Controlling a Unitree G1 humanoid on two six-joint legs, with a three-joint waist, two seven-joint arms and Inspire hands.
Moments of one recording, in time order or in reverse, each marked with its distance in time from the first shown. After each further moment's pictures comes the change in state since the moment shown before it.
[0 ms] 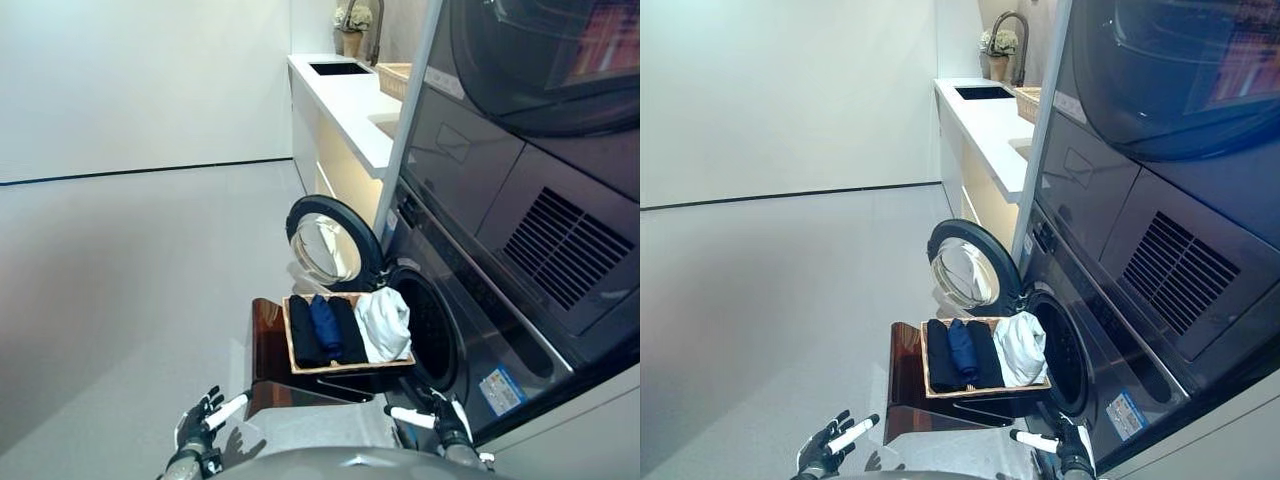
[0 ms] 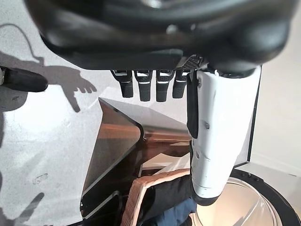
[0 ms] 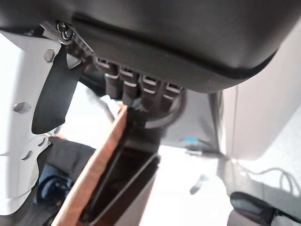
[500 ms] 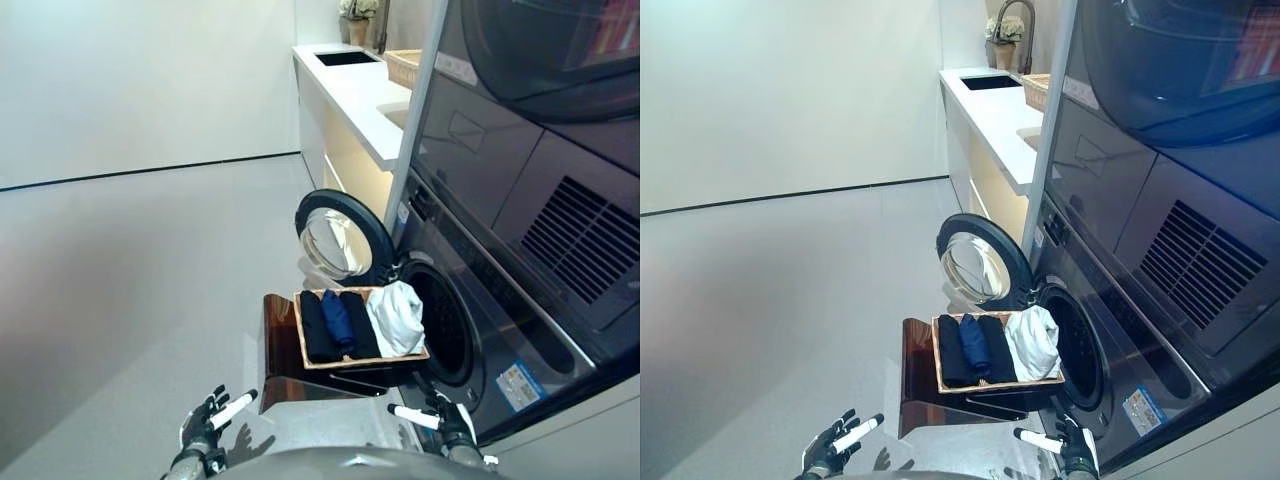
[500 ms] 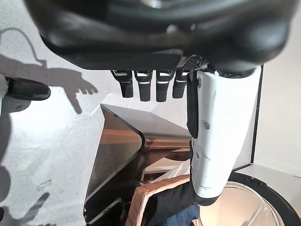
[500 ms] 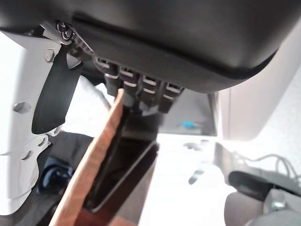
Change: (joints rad) left arm -0.005 -0.016 -0.009 -0.001 0.004 0.000 -0.019; right arm -0.002 -0.002 -0.042 0.001 0.038 0.001 0.012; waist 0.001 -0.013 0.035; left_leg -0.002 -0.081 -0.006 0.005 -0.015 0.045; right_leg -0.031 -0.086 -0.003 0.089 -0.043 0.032
